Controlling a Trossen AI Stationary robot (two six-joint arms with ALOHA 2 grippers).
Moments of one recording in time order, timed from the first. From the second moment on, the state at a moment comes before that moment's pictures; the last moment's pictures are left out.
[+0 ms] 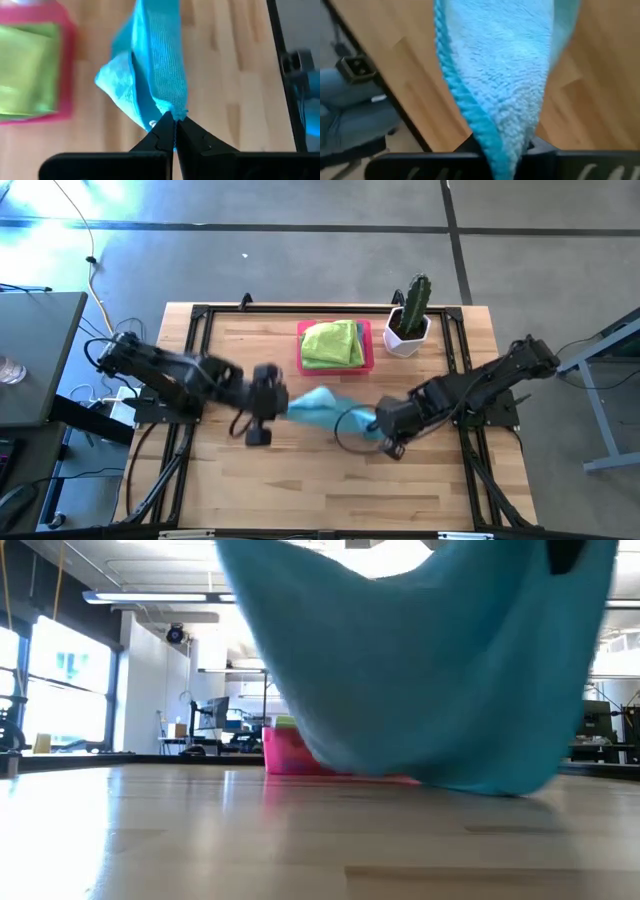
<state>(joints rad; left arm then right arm) -0.24 1.47 1.55 -1.10 -0.20 -0.26 0.40 1.47 1.34 -1.13 -0.07 0.99</state>
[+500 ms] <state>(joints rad) -0.41 1.47 1.16 -0.66 -0.39 -0.17 0.52 1.66 1.34 -1.16 -0.01 0.59</state>
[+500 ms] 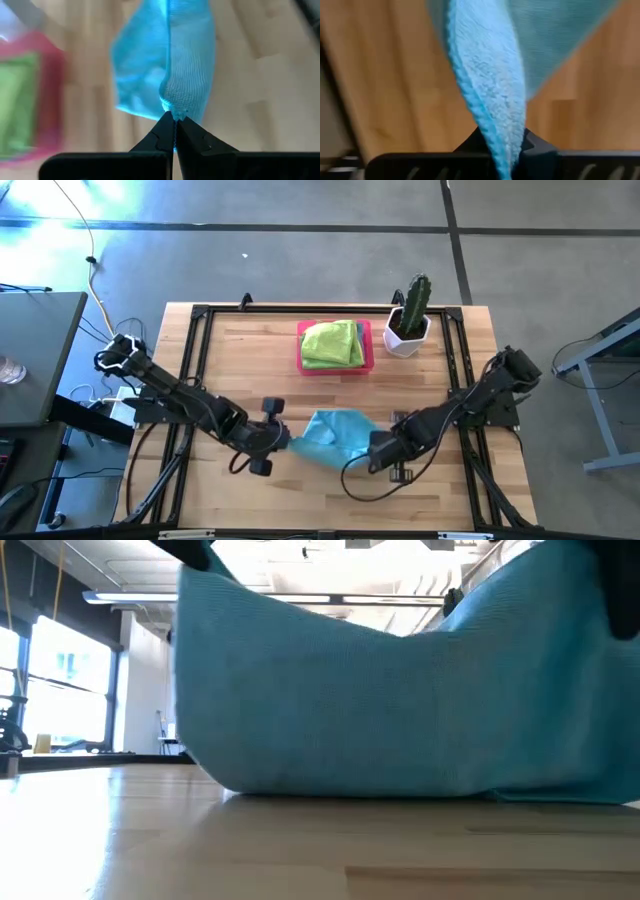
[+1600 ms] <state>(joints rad) 0.00 1.46 1.72 -1.15 -0.54 0.03 0.26 1.55 1.73 -1.53 0.60 0.20</state>
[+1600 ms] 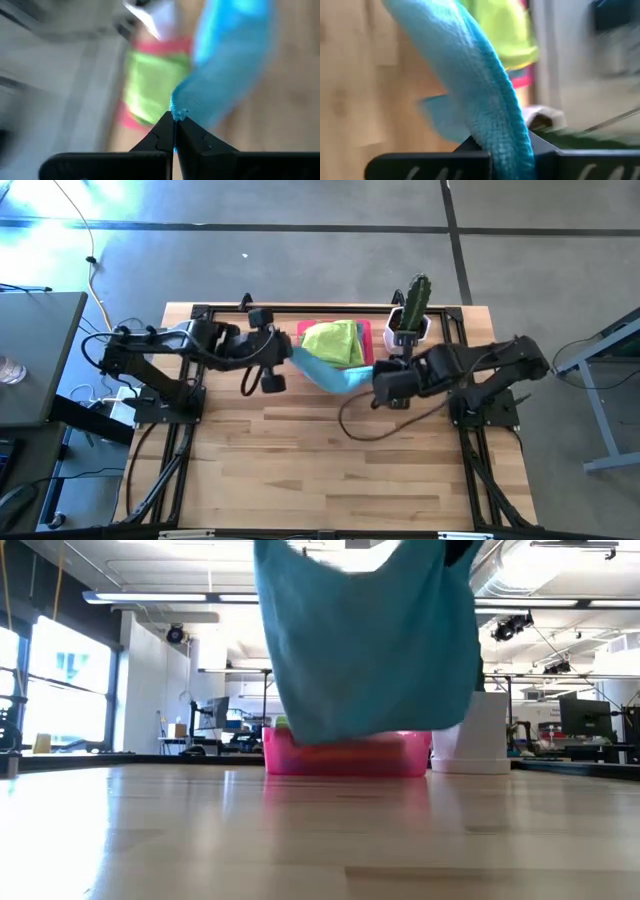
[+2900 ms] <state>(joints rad) -0.51 1.51 0.95 -0.43 -0.44 -0.53 0.65 1.55 0.93 -0.34 -0.01 0.72</state>
